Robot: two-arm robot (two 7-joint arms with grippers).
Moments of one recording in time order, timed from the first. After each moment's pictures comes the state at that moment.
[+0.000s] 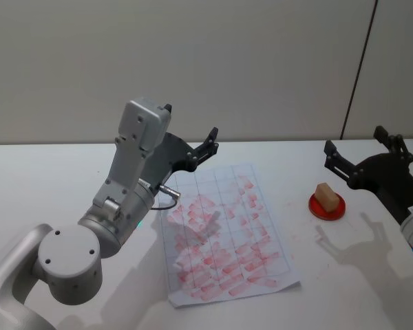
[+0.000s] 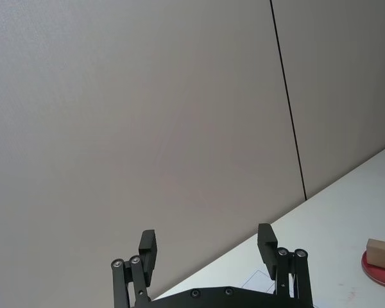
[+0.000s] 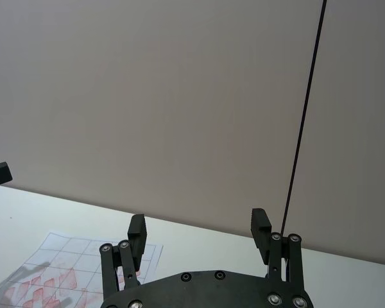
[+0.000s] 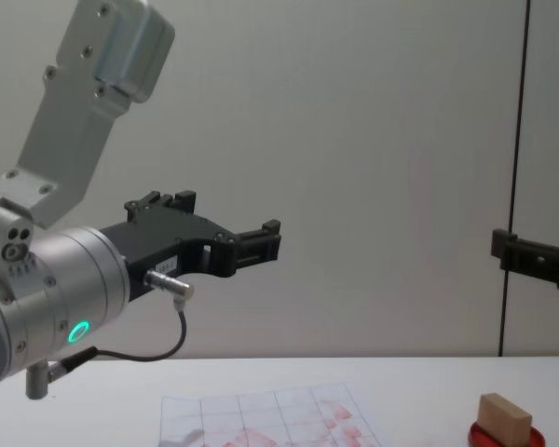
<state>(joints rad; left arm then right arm) -0.24 0.38 0.45 -1.63 -0.20 0.01 -0.01 -0.01 0.34 -0.23 -1.77 0.29 0.03 0.07</state>
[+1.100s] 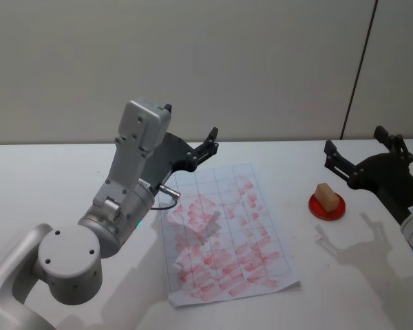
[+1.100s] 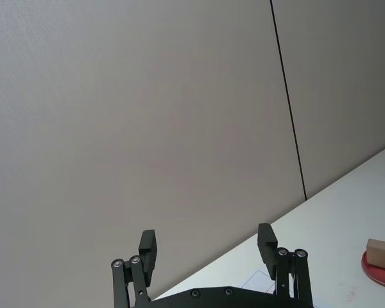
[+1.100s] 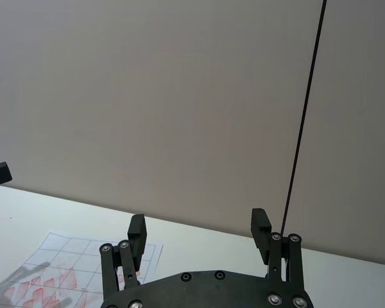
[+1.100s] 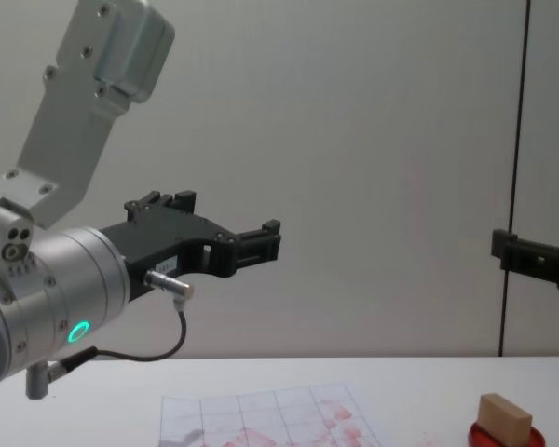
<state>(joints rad) -0.24 0.38 0.45 -1.63 -0.20 0.01 -0.01 -0.01 0.34 -0.23 -1.77 0.29 0.03 0.07</state>
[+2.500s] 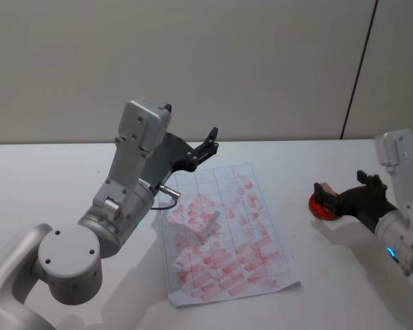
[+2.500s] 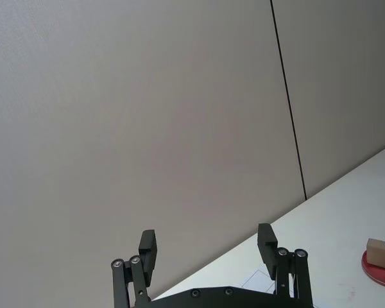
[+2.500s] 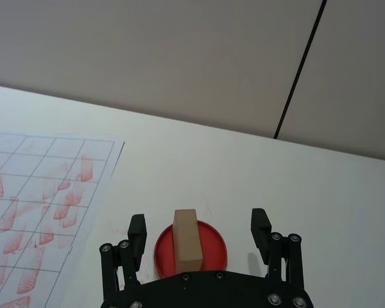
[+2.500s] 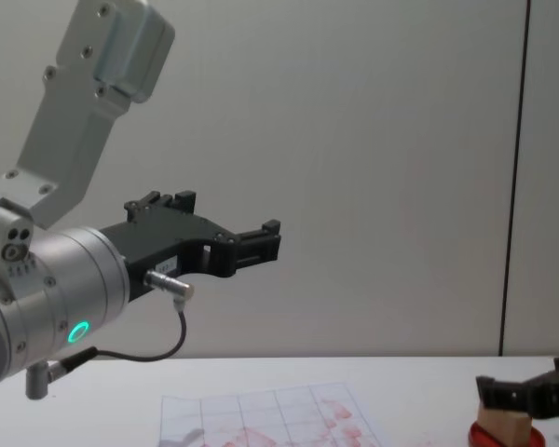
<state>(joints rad) -0.24 0.38 0.45 -1.63 -0.20 0.01 -0.01 0.15 0.25 -0.25 -1.49 0.18 0.32 0.09</state>
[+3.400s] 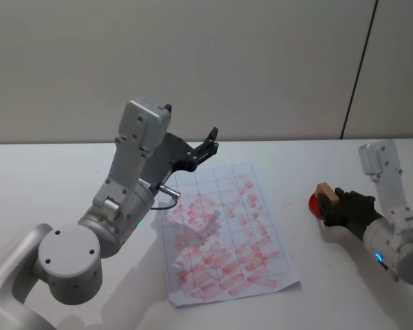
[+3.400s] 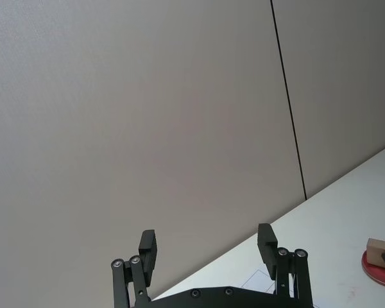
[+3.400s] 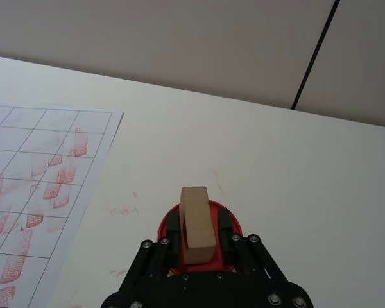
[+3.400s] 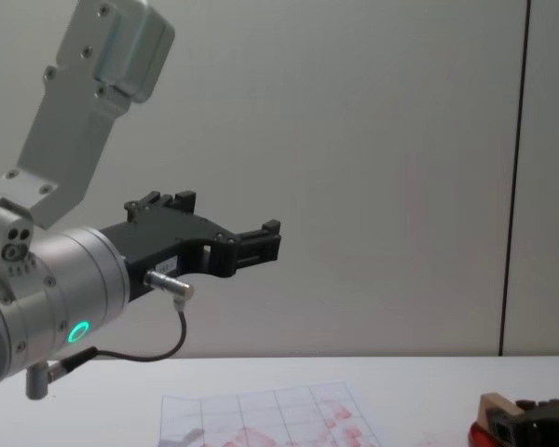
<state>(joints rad) -0.24 0.38 0.45 -1.63 -0.20 0.01 -0.01 0.20 0.21 -0.26 -1.37 0.16 0.33 0.11</state>
